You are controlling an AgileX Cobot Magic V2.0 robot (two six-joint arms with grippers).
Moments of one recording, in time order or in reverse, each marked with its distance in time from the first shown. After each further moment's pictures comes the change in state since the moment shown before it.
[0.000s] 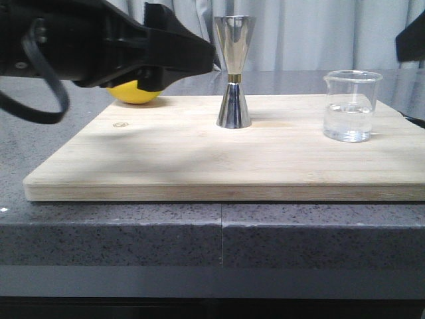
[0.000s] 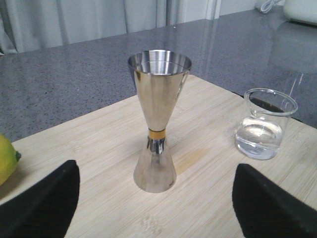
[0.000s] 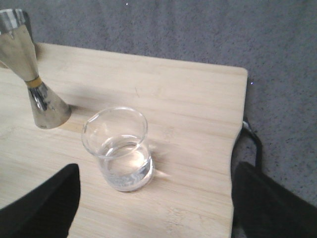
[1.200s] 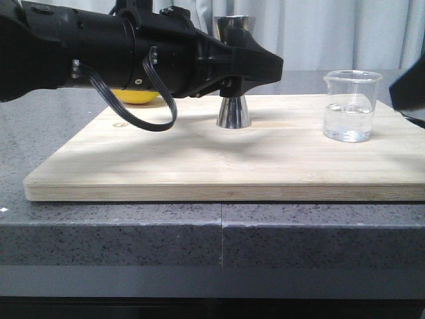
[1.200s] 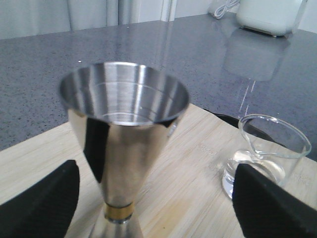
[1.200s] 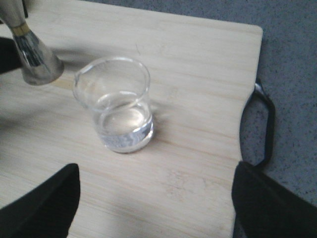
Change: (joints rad) left arm 0.048 0.333 -0.281 0.301 -0.137 -0.284; right arm 0.017 0.031 0.044 -0.025 0.022 0.000
